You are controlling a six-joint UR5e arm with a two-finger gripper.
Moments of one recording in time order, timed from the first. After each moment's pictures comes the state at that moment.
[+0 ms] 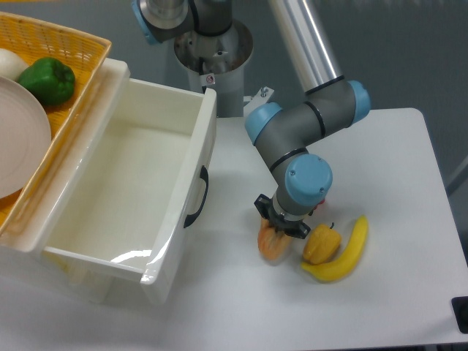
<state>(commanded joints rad) 2.52 -2.07 -1.52 -1.23 1.52 1.13</state>
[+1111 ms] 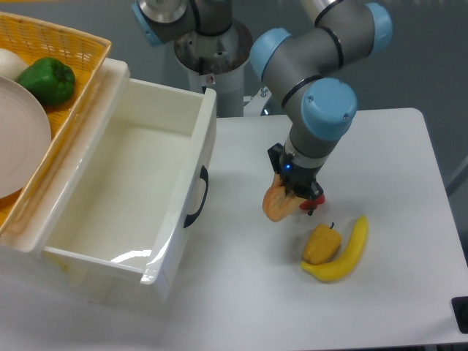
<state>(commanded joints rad) 2.59 -1.88 -1.51 -1.44 1.52 1.52</state>
